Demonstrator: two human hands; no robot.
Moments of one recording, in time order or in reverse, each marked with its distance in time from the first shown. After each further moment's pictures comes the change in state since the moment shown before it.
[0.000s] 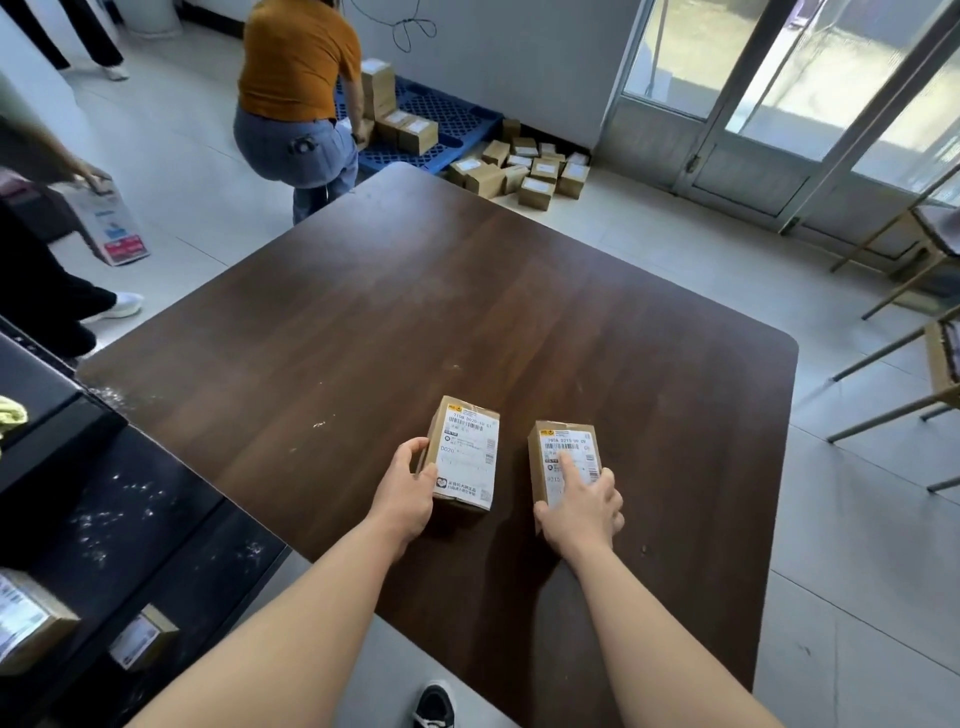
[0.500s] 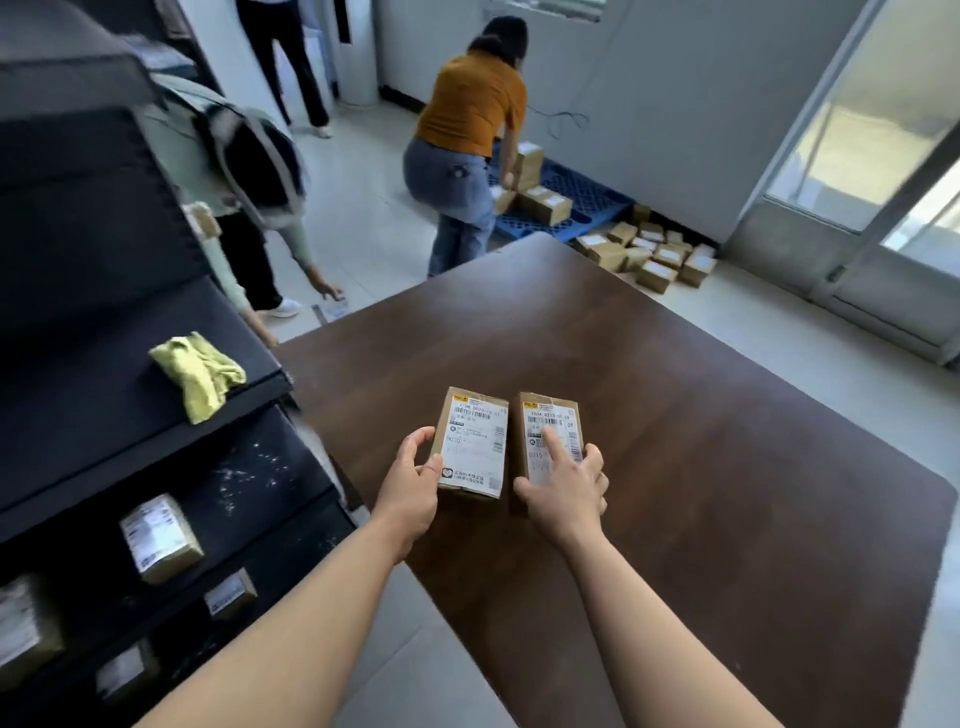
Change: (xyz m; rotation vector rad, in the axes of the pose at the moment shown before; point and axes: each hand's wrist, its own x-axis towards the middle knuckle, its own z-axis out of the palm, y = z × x) left_hand -0.046 0.010 -0.105 -0.262 0.275 0.113; right_hand -0.053 -0.142 -0.014 0.151 -0.040 -0.404
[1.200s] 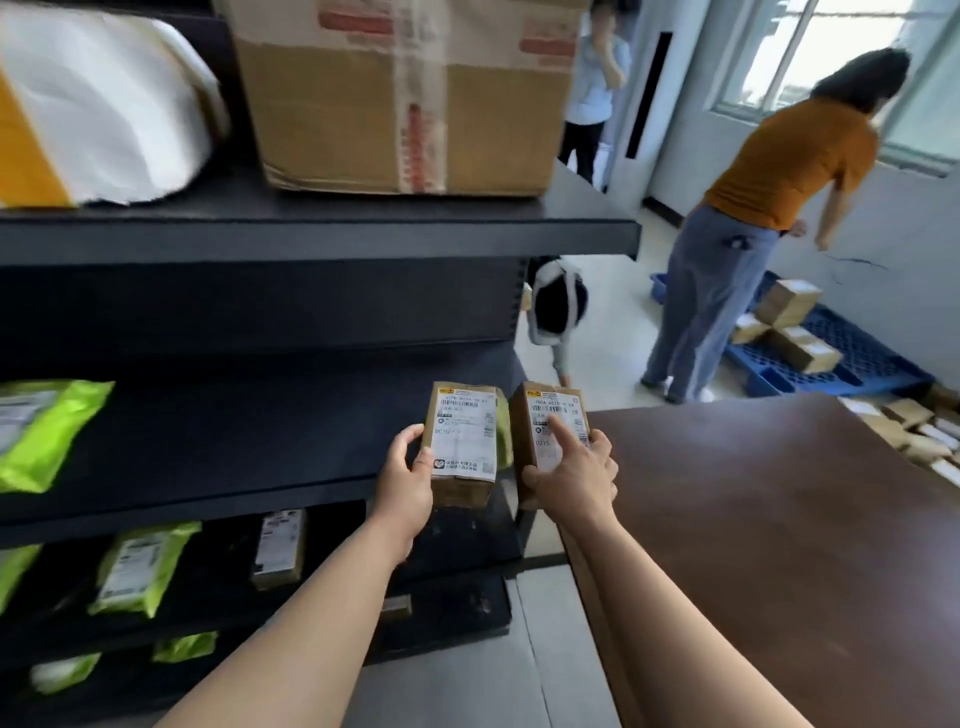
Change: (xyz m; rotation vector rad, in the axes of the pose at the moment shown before) left_hand -0.036 0.010 -0.286 -0.292 0.591 0.084; right_hand -0.068 -0.287 0.111 -0.029 -0.235 -0.544
